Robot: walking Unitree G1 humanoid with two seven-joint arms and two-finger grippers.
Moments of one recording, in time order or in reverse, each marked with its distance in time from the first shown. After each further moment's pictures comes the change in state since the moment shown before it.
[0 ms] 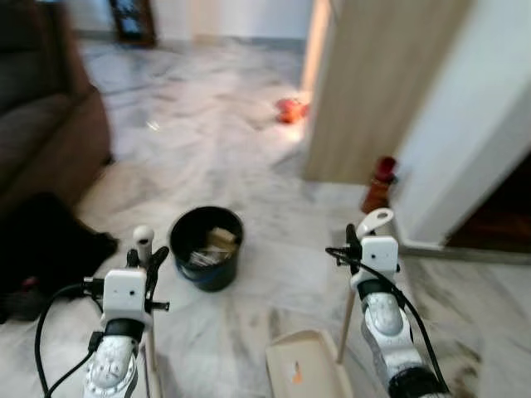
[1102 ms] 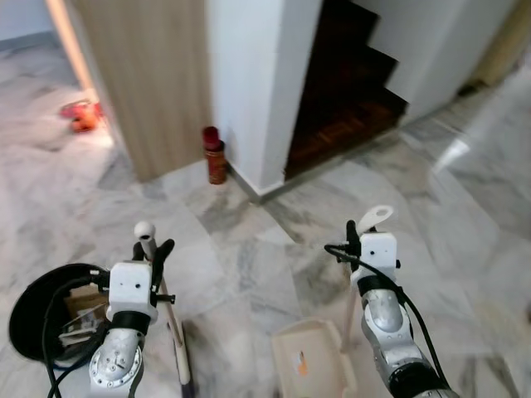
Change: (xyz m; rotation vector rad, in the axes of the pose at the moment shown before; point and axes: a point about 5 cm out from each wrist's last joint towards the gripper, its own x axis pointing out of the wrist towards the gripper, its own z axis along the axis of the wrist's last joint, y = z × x) left arm 0.011 -0.015 0.007 -0.023 -0.029 -0.036; right arm 0.001 -0.003 -0.002 0.004 0.016 -0.028
